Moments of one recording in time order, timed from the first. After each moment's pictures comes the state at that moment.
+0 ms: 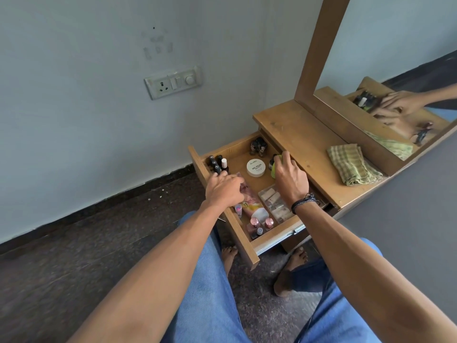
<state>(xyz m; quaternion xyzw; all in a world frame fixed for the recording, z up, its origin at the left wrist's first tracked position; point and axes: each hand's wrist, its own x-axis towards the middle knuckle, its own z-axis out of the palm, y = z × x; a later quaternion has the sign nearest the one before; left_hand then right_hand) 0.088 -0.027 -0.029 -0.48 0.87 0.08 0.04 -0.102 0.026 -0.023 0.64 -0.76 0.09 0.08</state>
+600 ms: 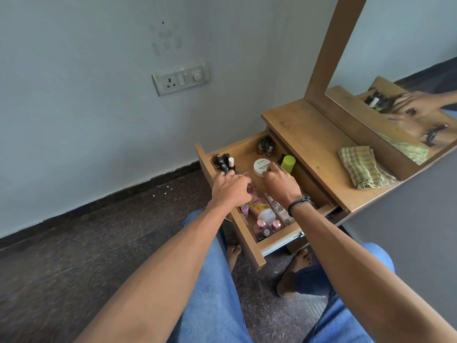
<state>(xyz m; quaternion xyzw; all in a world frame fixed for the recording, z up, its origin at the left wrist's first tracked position) 0.089 -0.027 -0.028 -0.48 0.87 0.08 0.02 -0.082 0.003 -0.049 0.70 -0.71 0.04 -0.03</state>
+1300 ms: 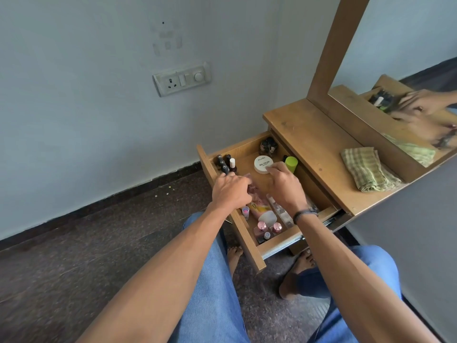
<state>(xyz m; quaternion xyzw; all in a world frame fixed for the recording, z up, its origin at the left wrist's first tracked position) 0.089 -0.028 -0.031 -0.49 0.87 0.05 0.00 -0.083 0.015 -0.047 0.66 -0.72 0.22 -0.07</state>
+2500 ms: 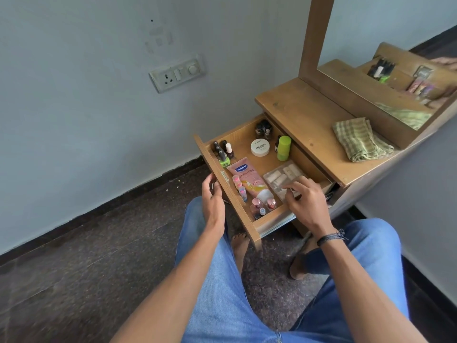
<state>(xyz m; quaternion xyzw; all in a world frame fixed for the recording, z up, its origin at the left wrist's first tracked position) 0.120 0.066 -0.050 -0.62 0.42 0.50 -0.44 -0.109 0.132 -0.069 0.63 -0.69 0.35 -0.06</state>
